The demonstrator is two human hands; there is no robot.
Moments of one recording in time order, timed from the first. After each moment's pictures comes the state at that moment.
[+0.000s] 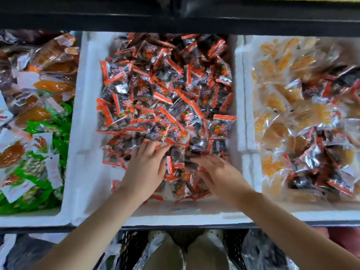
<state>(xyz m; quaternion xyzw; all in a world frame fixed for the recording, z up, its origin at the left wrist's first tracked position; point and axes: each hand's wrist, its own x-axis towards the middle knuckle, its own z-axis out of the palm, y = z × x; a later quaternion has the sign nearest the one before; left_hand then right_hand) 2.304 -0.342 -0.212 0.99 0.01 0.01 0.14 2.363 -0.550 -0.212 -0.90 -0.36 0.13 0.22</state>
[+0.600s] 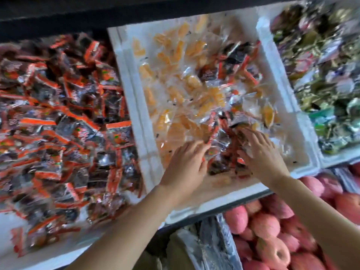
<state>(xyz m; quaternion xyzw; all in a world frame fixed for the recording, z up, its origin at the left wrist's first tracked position) 2.404 -0.623 -0.225 0.93 -0.17 -0.06 0.30 2.426 -0.846 -0.225 -0.99 -0.04 0.08 0.12</state>
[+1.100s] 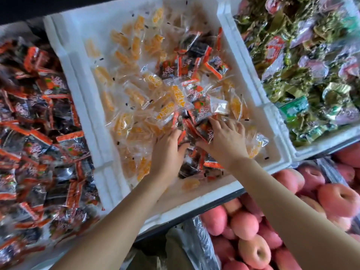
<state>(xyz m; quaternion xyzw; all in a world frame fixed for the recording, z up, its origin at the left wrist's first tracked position) 2.446 -0.692 -0.238 0.94 -0.02 -0.04 0.33 2.466 -0.848 -0.226 -0.99 -0.02 0.14 0.04</state>
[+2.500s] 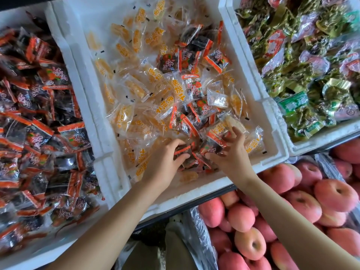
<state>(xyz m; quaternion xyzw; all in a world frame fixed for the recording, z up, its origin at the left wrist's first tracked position) 2.414 -0.679 -0.227 0.92 -0.04 -0.15 0.36 2.409 -0.863 -0.238 -0.86 0.15 0.09 0.48</state>
